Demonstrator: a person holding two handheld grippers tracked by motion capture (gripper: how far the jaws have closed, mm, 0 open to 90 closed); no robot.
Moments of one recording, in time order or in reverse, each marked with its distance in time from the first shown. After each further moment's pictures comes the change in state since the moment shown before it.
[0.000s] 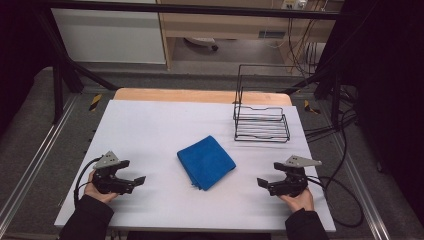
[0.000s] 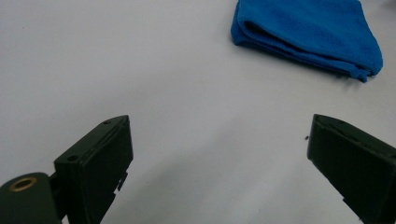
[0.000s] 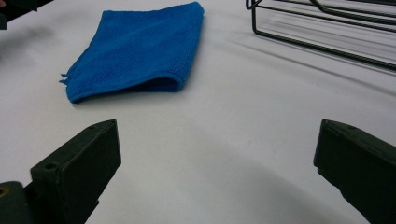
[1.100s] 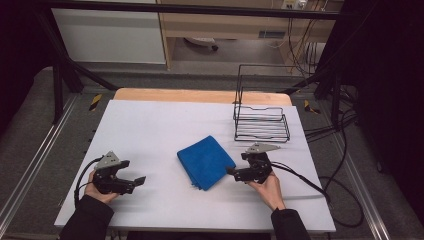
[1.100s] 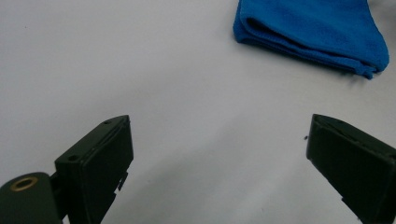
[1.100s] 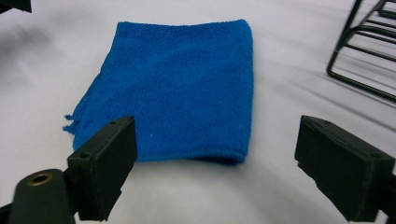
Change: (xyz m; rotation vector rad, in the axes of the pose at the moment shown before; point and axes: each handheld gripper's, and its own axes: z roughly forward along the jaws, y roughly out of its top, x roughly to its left) left arm -0.001 0.000 0.001 0.008 0.012 0.010; right arm 0.046 0.051 0.079 0.061 0.011 -0.026
